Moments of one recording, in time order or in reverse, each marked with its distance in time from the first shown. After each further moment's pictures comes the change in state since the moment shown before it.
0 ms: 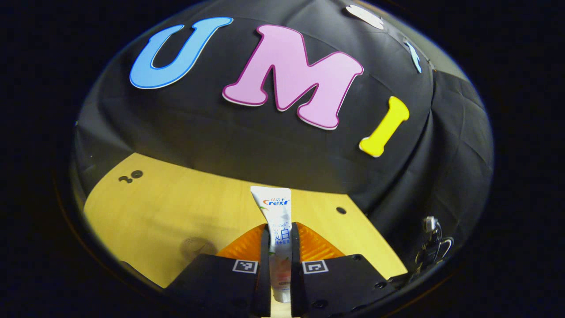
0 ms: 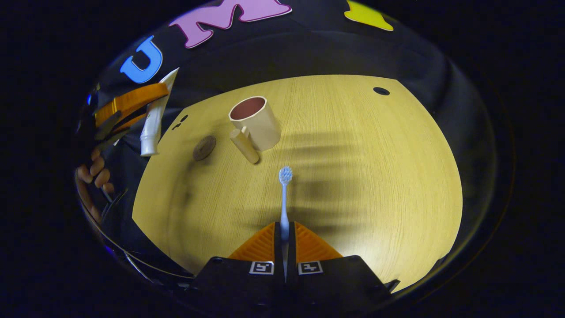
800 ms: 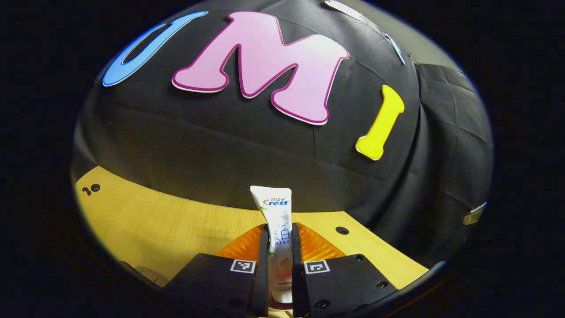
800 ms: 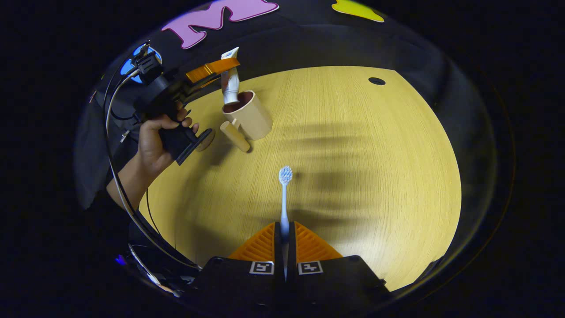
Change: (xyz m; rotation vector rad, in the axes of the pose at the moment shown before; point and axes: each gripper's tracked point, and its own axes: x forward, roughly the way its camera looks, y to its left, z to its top) left arm 0.144 -0.019 -0.030 0.112 -0.135 -0.105; right arm -0.013 -0.024 -0.017 0.001 0.073 0.048
